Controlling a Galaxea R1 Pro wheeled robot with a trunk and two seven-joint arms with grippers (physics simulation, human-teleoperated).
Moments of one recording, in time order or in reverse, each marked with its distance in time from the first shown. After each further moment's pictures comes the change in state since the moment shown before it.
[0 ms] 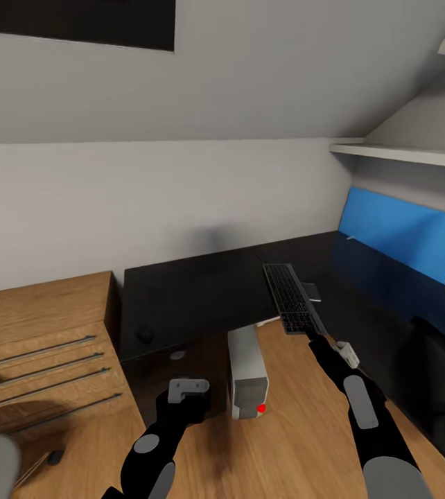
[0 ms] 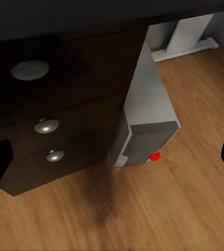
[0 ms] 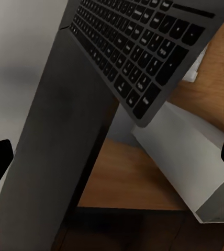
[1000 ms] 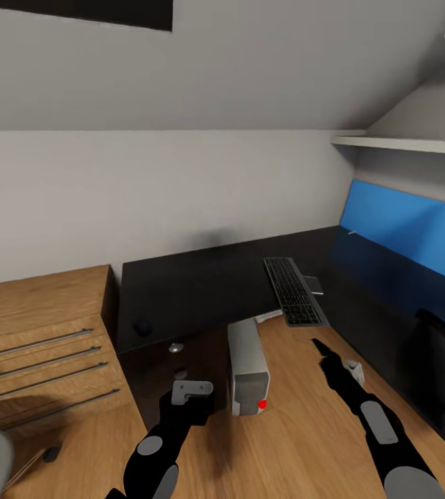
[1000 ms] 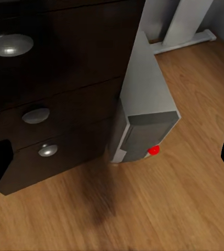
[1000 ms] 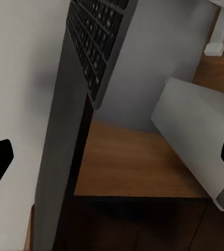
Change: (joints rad) left arm 0.000 -0.001 -0.023 0.002 0.000 0.001 0.000; right arm -0.003 -0.108 -0.049 0.282 -0.128 -0.010 0.340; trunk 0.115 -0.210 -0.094
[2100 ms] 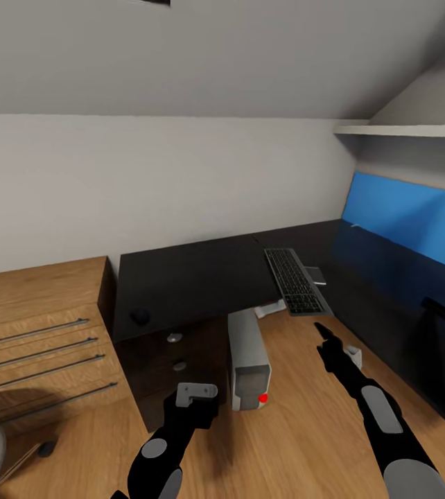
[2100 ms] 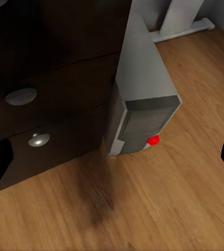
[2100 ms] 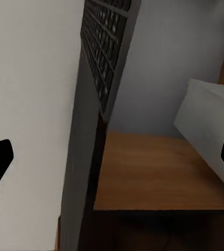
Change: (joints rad) left arm 0.000 -0.003 -0.025 0.008 0.000 0.000 0.001; right arm -0.003 -0.007 0.093 -0.116 -0.233 0.030 -0.098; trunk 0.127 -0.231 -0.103
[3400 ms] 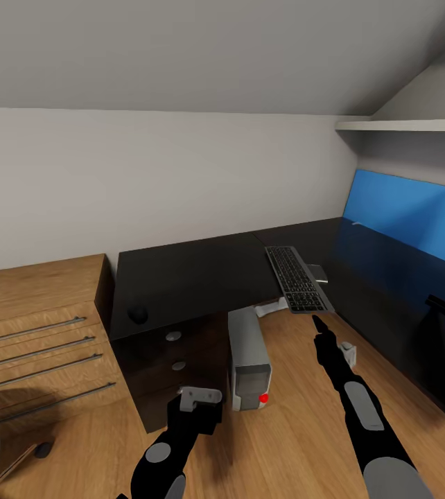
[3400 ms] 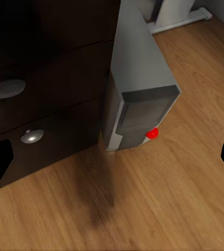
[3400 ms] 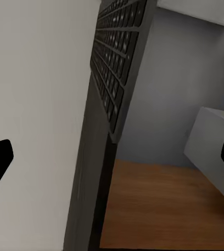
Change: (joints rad) left arm 0.000 0.005 -0.031 0.019 -0.001 -0.003 -0.001; right arm 0.000 0.087 0.005 -0.047 -0.012 -0.184 -0.025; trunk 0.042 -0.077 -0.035
